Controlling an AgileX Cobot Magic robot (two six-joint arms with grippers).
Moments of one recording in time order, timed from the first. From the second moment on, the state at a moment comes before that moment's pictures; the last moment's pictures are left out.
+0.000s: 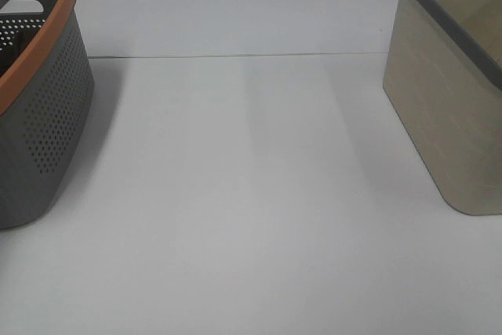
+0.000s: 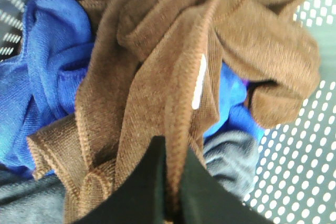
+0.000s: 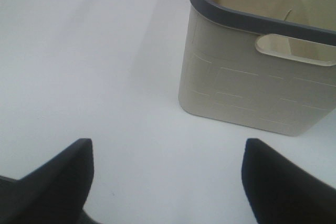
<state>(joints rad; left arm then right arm) 0.33 2.05 -1.76 -0.34 1.02 -0.16 0.04 -0.01 -0.51 0.06 1.07 -0.17</state>
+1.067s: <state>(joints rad) 0.33 1.93 -1.85 -0.70 1.07 0.10 0.04 -0.01 -0.51 0.06 1.07 -0.17</state>
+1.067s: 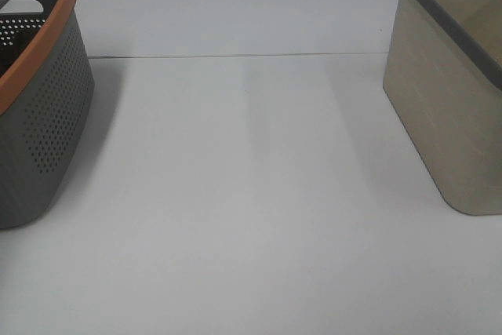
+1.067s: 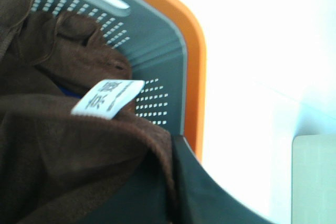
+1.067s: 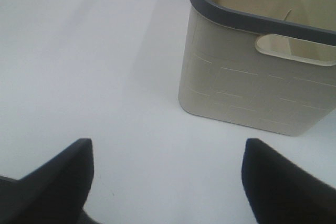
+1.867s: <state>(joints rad) 0.22 1.76 -1.85 -1.01 1.03 0.21 0.04 -0.01 -0.51 0.06 1.07 -0.17</state>
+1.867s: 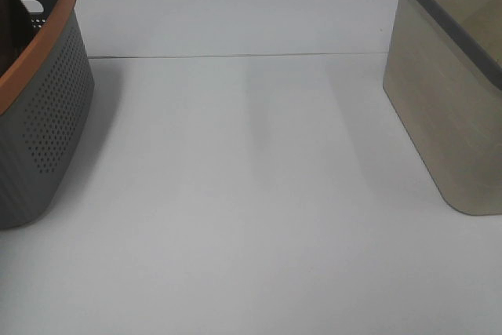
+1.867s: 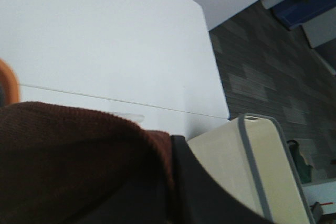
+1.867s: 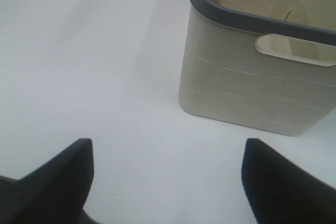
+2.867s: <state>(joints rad) -0.32 1.76 -1.85 -1.21 0.44 0.42 0.04 0.07 -0.51 0.07 1.07 -0.17</state>
